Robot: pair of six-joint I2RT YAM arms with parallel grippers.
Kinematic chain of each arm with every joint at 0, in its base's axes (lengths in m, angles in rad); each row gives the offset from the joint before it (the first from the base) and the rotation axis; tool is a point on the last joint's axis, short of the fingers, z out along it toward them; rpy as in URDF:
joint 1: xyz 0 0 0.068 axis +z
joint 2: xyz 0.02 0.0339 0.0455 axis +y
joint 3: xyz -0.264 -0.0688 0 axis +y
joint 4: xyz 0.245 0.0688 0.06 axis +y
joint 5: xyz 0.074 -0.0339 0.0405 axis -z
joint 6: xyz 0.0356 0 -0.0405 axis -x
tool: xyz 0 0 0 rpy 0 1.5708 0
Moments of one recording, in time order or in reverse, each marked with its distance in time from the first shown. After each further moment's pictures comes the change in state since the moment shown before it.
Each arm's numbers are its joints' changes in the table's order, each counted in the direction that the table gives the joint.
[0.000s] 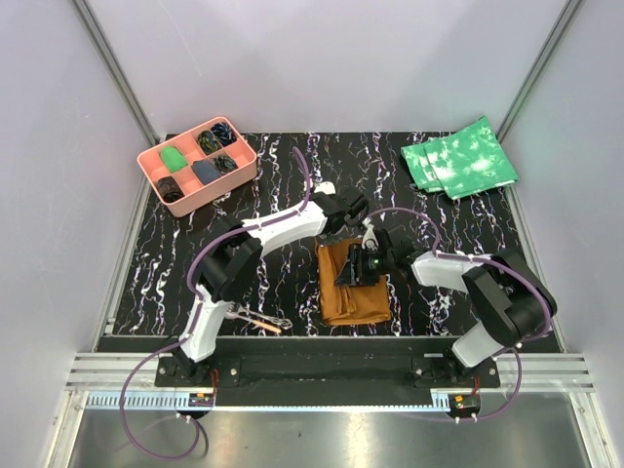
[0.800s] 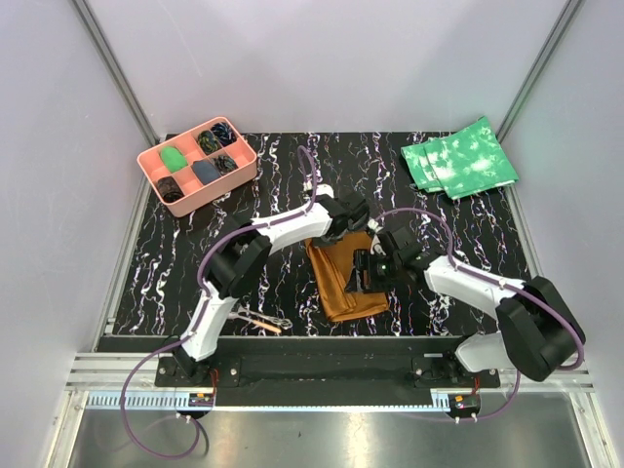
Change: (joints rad) left arm 0.000 0.082 -0.042 0.076 -0.140 0.019; right arm 0.050 -0.212 -0.011 0.349 0.186 0.040
